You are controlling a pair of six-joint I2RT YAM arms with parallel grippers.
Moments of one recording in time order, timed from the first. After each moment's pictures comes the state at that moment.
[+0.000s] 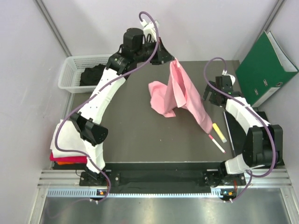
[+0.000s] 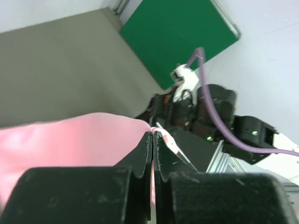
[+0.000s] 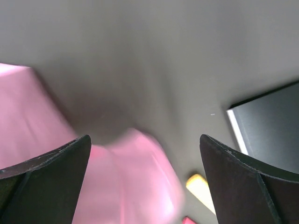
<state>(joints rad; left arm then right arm) -0.54 1.93 2.30 -0.58 0.46 -0.53 0.13 1.48 1.07 -0.43 0.22 0.44</state>
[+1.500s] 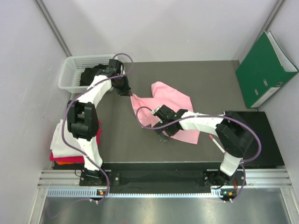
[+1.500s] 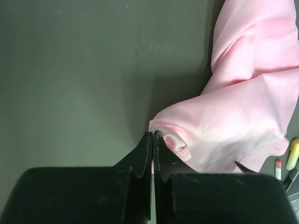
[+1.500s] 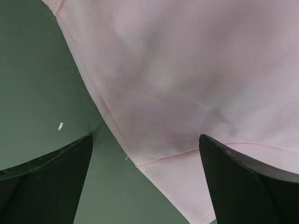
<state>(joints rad) -0.20 1.94 1.67 -0.77 0.22 -0.48 0.88 1.73 1.06 -0.53 0.17 0.10</state>
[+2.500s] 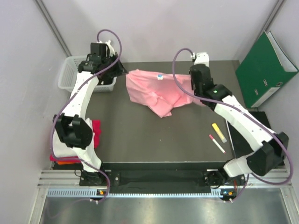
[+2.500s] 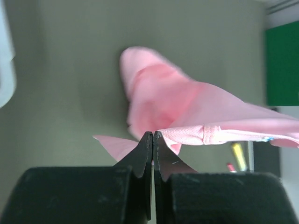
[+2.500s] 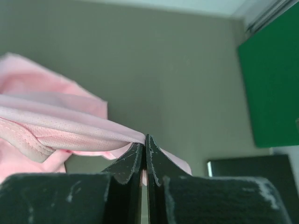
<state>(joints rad) -0.14 1.79 1.85 -0.74 0.31 -0.44 0.56 1.43 1.37 -0.49 0.63 0.11</state>
